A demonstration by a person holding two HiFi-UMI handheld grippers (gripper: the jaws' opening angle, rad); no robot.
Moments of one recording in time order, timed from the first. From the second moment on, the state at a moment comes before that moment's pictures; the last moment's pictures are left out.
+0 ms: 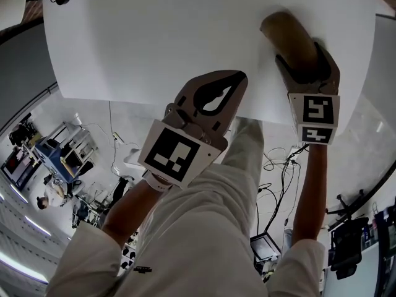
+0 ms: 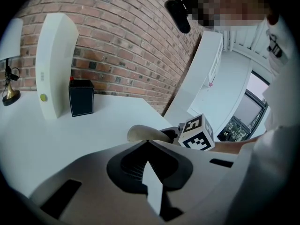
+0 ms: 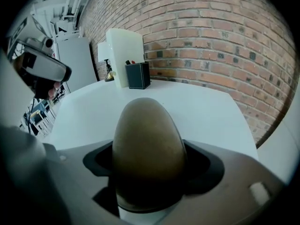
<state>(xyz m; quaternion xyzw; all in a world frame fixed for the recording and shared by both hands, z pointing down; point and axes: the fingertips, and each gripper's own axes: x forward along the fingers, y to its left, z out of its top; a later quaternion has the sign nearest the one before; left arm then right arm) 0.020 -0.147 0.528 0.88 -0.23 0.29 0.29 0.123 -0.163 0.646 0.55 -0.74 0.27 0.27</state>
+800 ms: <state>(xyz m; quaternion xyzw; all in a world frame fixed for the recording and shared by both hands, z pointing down) 0.023 -0.137 0.479 0.90 -0.25 0.27 0.26 0.148 -0.149 0.583 0.60 -0.72 0.26 0.22</state>
